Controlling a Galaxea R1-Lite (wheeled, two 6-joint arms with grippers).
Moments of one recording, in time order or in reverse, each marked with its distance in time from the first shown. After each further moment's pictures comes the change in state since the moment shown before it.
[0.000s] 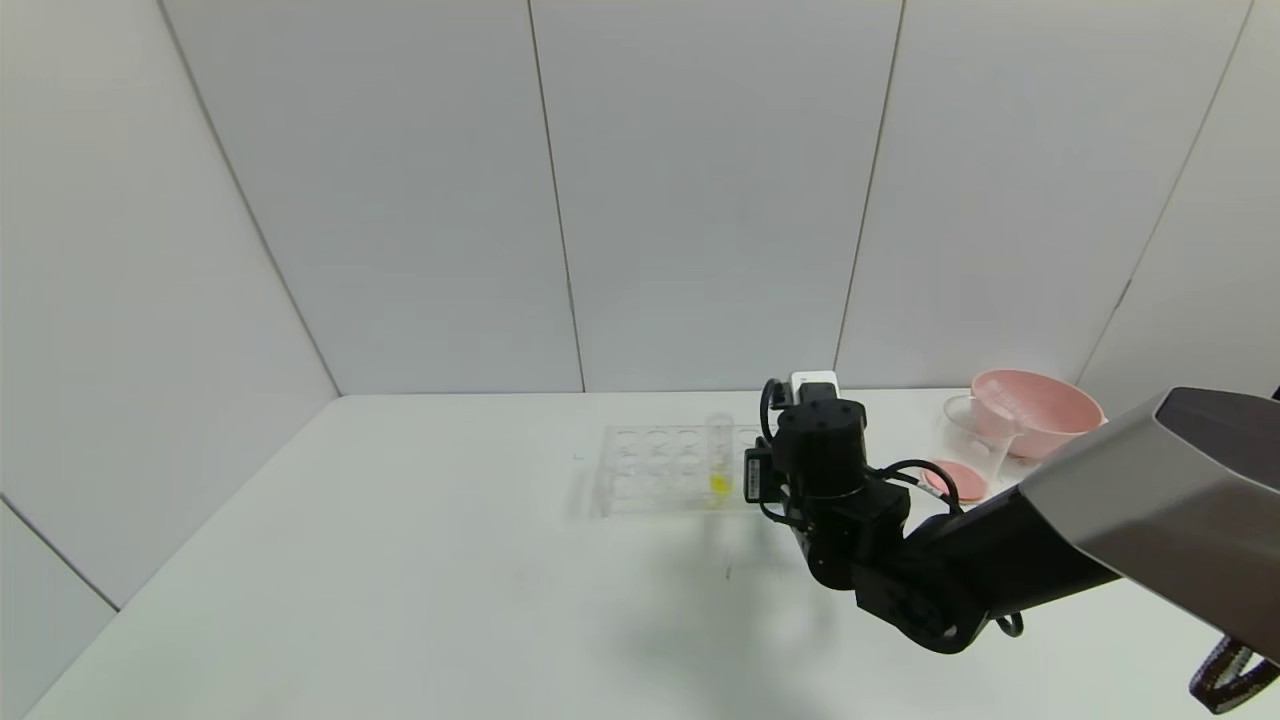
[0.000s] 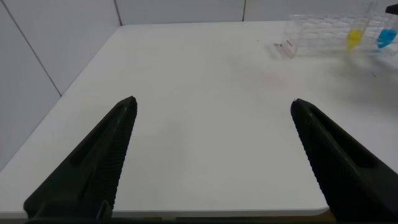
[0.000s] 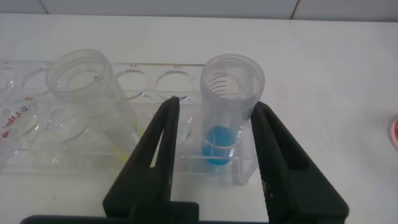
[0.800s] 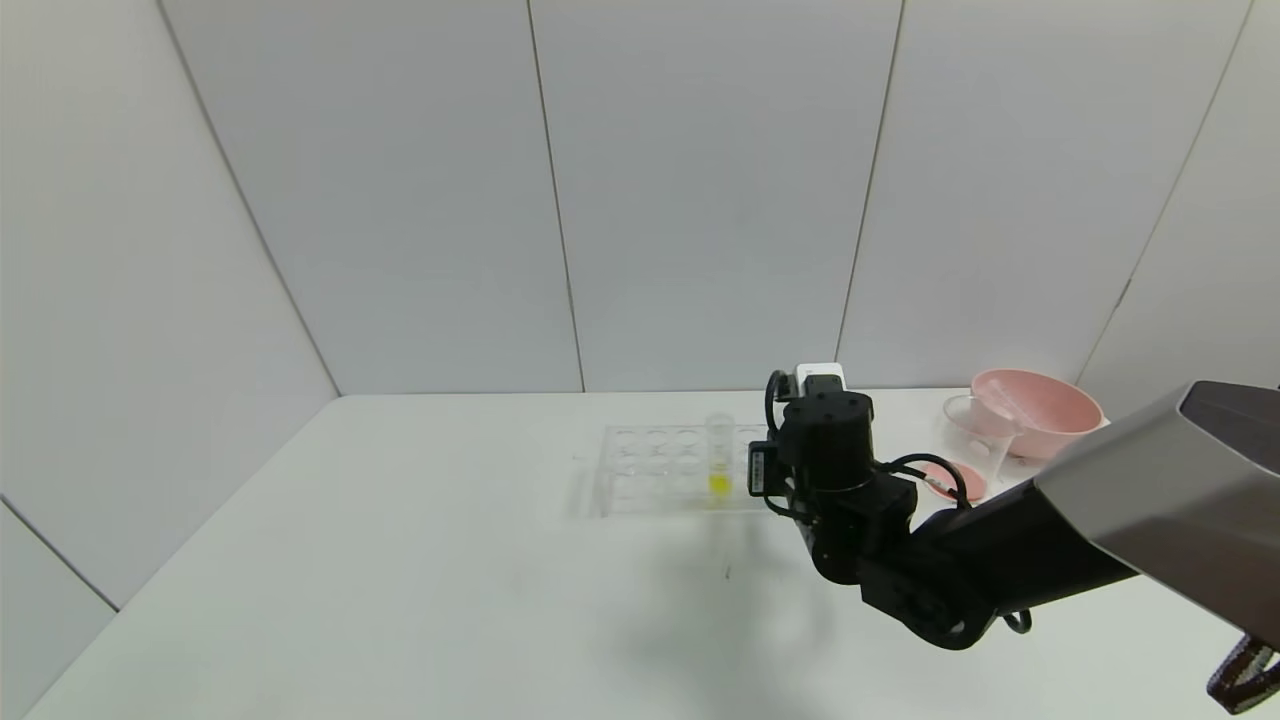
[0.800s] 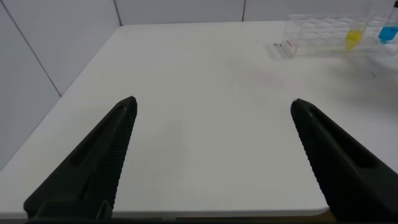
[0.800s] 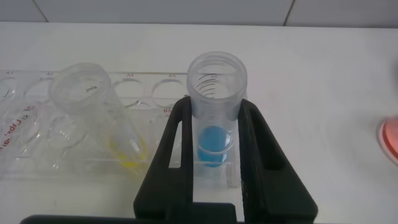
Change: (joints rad) left arm 0.000 0.000 0.000 0.000 0.000 0.000; right arm 0.002 -0.021 -0.001 0.003 -0.002 -0.006
